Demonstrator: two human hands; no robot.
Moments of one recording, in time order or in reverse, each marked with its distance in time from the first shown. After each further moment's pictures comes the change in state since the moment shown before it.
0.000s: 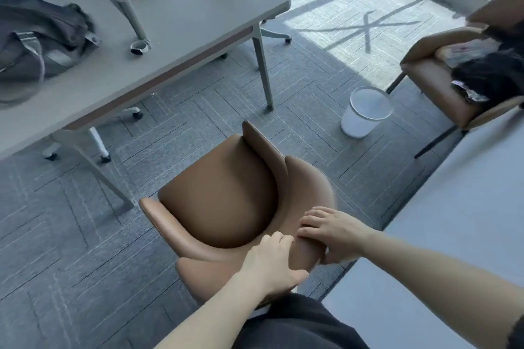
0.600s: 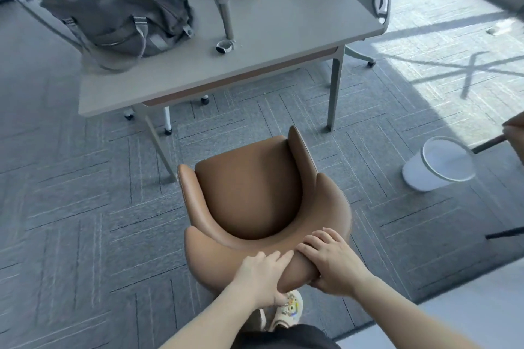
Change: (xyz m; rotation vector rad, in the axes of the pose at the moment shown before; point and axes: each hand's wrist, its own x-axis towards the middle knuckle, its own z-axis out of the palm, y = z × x) left_hand 0.024 -0.038 -0.016 0.066 0.052 -0.162; right_hand 0.076 0.024 -0.008 0.031 0.212 -0.081
